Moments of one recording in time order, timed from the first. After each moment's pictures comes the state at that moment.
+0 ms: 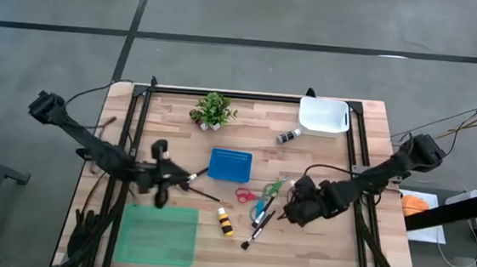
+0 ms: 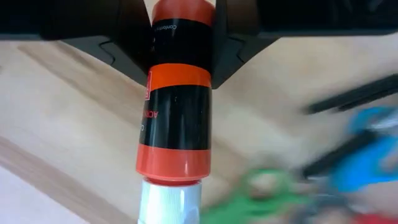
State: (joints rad) left arm -0.53 0.84 0.42 0.52 -0.49 0.78; right arm 0.51 1.47 0.84 -0.78 0.31 1.48
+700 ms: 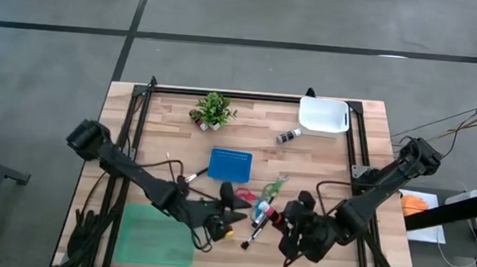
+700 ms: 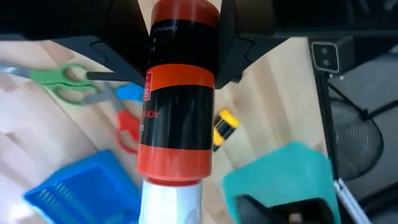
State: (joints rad) left arm -0.50 1.72 1.12 0.24 -0.59 0.87; right arm 0.72 1.55 1.24 -0.69 0.59 1.06
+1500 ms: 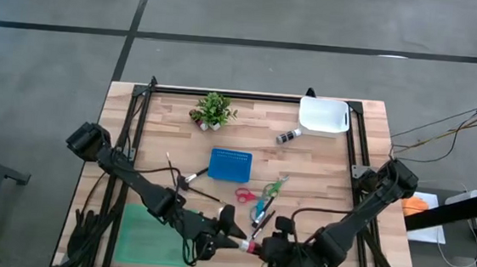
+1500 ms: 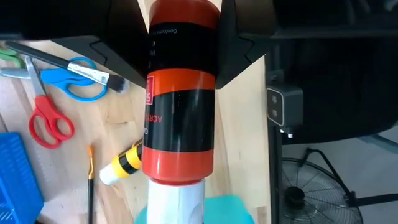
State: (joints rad) left arm -0.57 1.74 1.15 0.22 -0.28 0.86; right arm 0.75 1.86 1.63 -0.81 0.46 0.82
